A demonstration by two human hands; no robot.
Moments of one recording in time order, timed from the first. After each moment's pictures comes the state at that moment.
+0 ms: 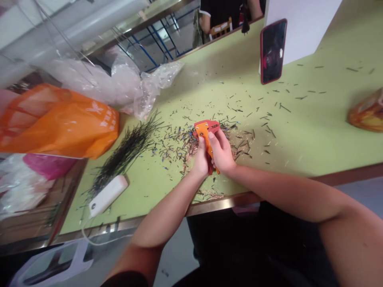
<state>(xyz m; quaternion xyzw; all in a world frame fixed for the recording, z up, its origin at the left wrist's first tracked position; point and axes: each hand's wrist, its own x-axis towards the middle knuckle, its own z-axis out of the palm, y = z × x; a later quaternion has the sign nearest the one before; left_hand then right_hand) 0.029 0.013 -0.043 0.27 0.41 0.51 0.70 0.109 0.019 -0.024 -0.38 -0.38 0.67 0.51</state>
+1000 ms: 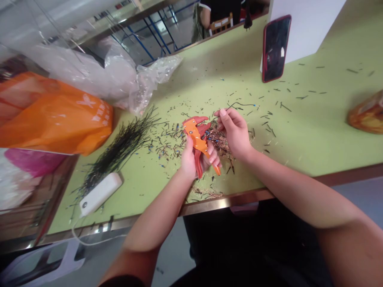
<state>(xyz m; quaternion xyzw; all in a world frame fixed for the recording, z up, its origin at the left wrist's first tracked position) -0.005 0.006 -0.017 0.28 0.32 0.42 0.80 0.145 0.061 0.009 -0.34 -0.40 0.59 0.61</state>
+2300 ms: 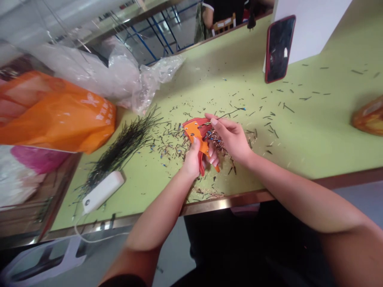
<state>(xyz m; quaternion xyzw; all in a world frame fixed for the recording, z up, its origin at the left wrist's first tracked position) -0.004 0.009 -0.026 0.38 0.31 0.46 0.74 0.145 0.050 0.012 -0.33 -0.47 0.61 0.55</state>
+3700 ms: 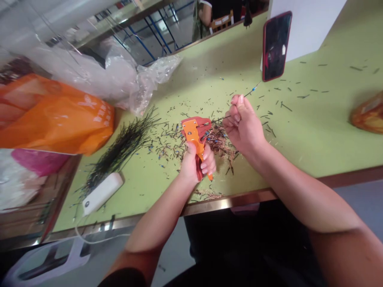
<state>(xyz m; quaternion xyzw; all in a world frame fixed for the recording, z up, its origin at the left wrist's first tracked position) 0.006 -0.005 -0.005 0.31 0.27 0.46 0.79 0.176 0.075 0.029 -0.37 -0.42 0.59 0.59</state>
